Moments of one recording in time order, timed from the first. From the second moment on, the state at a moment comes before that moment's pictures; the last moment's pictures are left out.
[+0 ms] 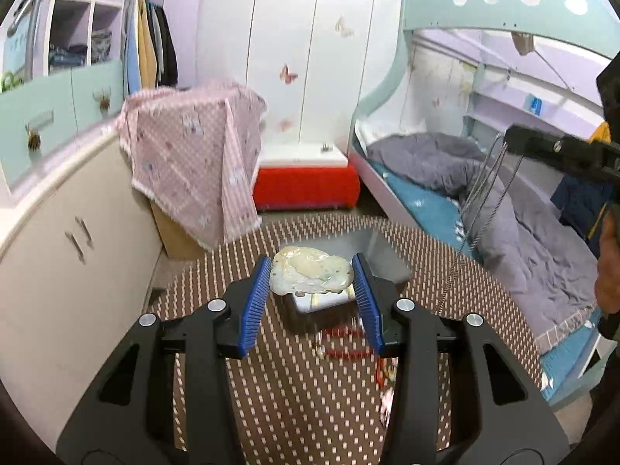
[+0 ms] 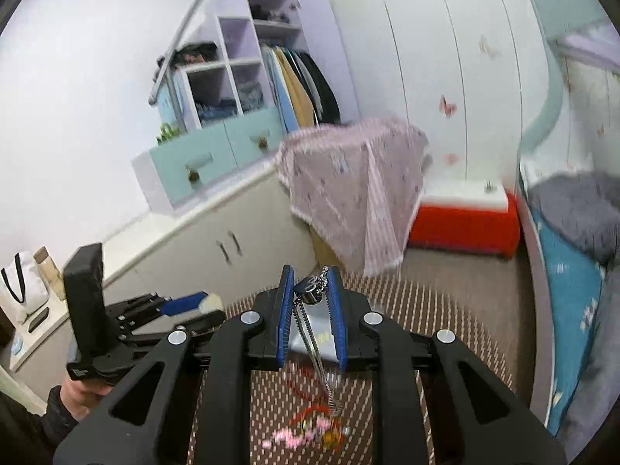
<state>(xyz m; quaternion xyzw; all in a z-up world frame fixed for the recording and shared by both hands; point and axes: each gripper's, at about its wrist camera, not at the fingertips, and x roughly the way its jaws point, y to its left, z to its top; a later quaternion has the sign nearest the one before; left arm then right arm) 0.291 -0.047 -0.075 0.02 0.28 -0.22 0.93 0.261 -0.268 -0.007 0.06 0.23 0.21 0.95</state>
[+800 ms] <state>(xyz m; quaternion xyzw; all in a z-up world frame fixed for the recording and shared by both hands) 0.374 -0.068 -0.094 0.00 0.32 -0.18 0.93 0.373 -0.273 -0.069 0.11 0.32 0.17 0.93</state>
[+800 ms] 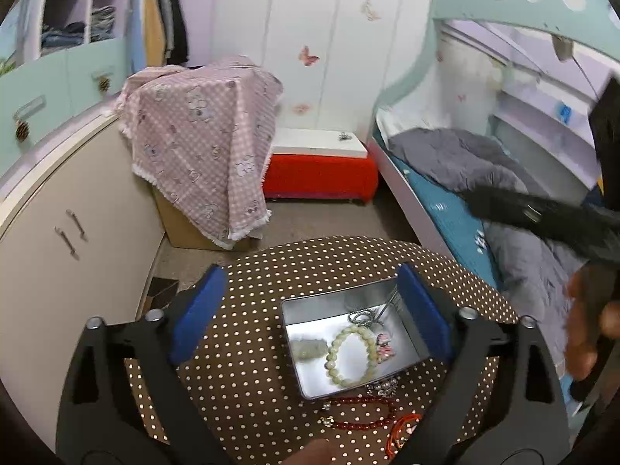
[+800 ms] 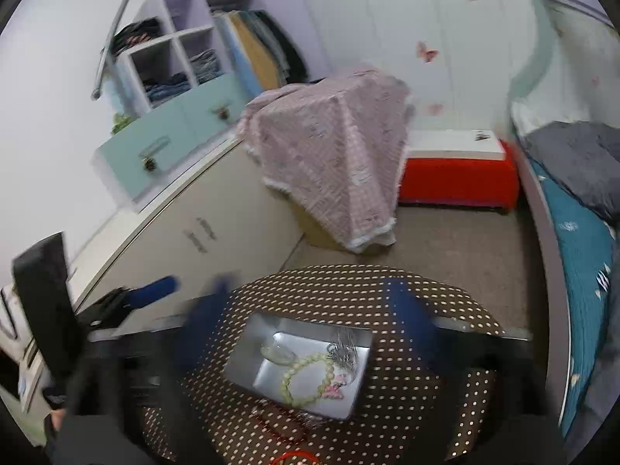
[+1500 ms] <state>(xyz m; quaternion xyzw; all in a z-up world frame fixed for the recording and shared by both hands) 0.294 -0.022 -0.065 -0.02 0.25 -0.12 0.96 0.304 -0.284 -0.058 0.12 0.28 0.13 0.94</state>
